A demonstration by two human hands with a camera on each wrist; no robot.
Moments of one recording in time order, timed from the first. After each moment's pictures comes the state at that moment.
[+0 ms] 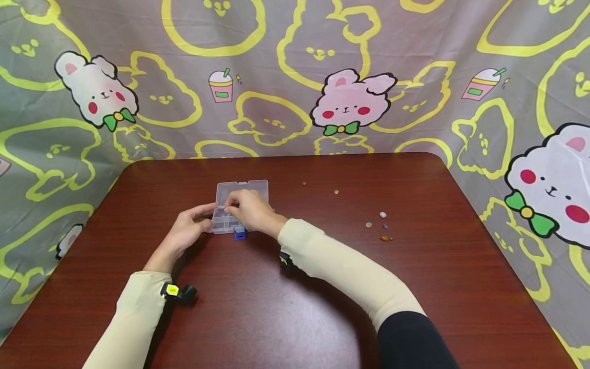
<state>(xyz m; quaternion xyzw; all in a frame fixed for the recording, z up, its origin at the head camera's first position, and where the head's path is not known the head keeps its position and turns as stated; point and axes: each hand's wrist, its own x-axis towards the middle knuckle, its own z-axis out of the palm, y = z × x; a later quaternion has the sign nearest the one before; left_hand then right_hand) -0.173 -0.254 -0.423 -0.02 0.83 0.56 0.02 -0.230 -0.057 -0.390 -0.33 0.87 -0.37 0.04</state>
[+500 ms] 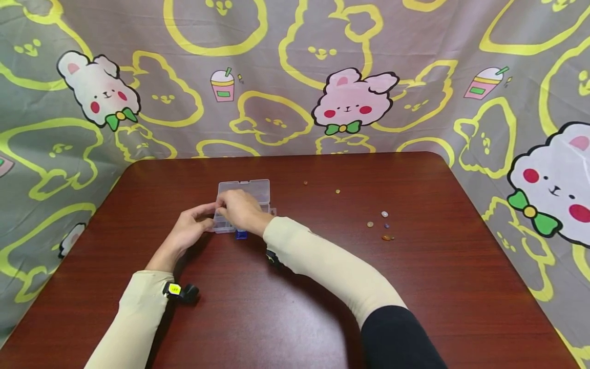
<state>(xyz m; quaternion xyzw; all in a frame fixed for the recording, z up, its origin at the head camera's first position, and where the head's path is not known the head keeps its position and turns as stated) -0.172 -0.252 -0.421 -0.01 0.82 0.57 0.01 -0.232 -0.086 -0.391 -0.35 0.89 -0.30 0.03</state>
